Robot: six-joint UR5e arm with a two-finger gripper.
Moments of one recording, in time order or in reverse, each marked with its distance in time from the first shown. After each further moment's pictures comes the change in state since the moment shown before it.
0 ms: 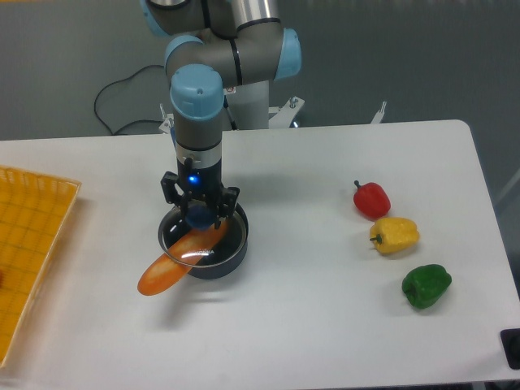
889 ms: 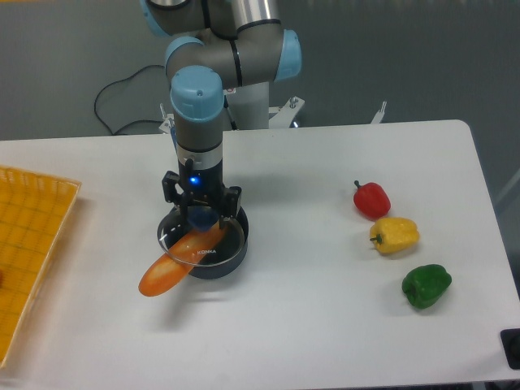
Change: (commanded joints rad) arm 0.000 -0.002 0.014 -0.005 0.020 0.002
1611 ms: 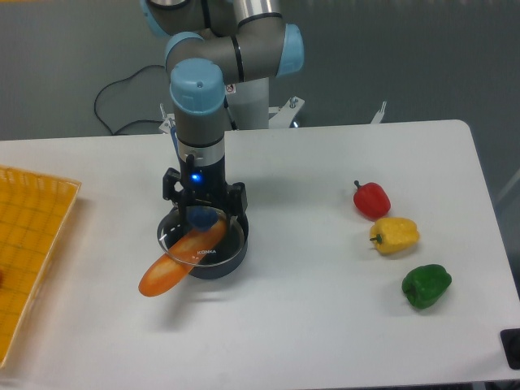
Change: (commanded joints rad) arm 0.023 0.009 0.069 -0.006 0.051 0.005
